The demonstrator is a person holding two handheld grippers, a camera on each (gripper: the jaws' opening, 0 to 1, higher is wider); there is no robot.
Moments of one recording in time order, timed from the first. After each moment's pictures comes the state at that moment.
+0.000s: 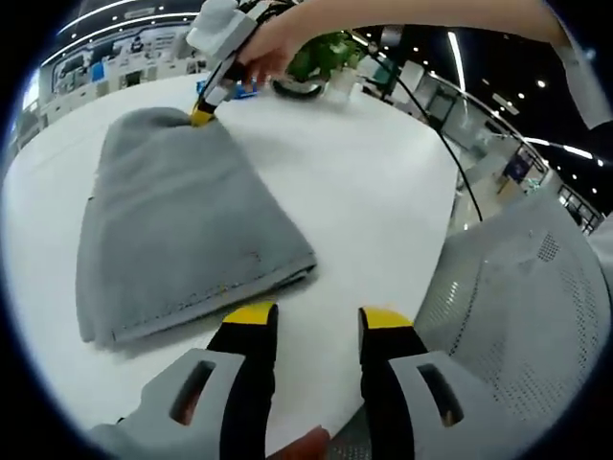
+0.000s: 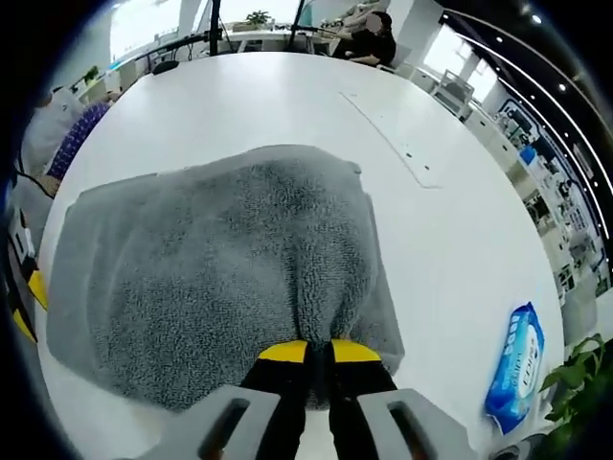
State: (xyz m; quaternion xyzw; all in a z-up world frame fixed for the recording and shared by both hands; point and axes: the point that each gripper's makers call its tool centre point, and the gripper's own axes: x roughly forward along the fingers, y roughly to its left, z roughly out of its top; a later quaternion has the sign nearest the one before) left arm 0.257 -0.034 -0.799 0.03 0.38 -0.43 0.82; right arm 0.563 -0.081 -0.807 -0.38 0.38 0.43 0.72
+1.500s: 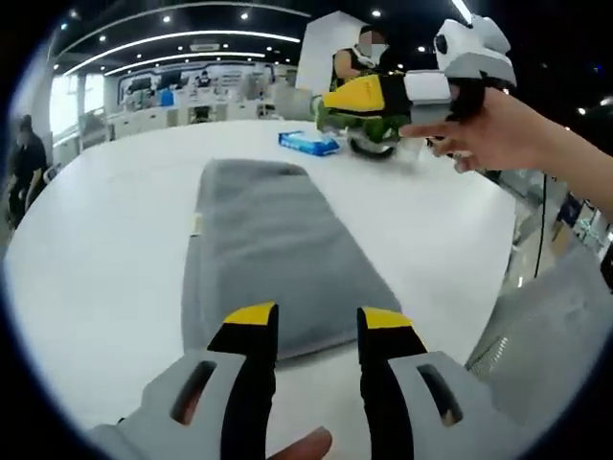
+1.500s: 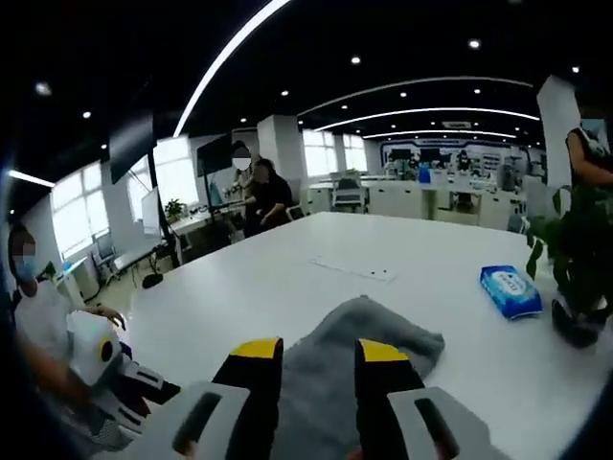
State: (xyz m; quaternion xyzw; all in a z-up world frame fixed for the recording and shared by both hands) left arm 0.314 0.028 -0.759 0.00 0.30 -0.28 0.91; right arm 0.411 -0.046 -0.652 0.02 0.19 0.34 0.92
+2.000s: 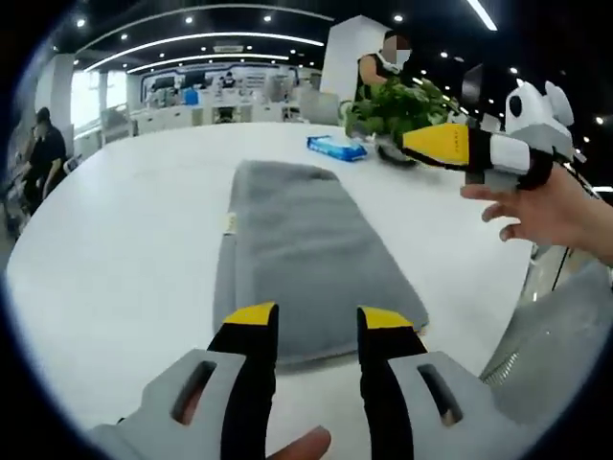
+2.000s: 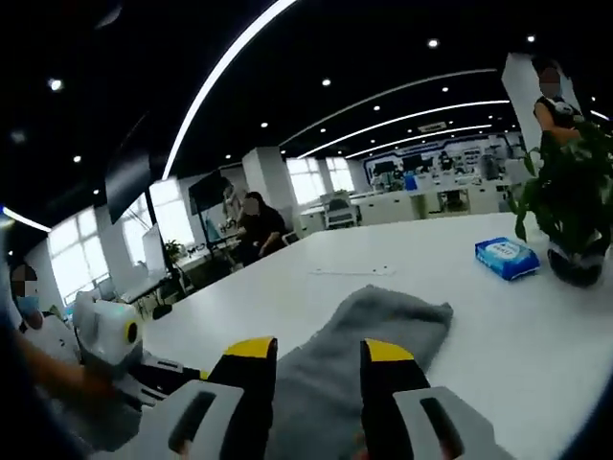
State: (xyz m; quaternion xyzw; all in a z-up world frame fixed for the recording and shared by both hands) left arm 0.326 0.054 -0.758 -0.02 0.29 -0.22 0.93; right arm 0.374 -0.055 -0.679 0.08 0.16 0.33 0.93
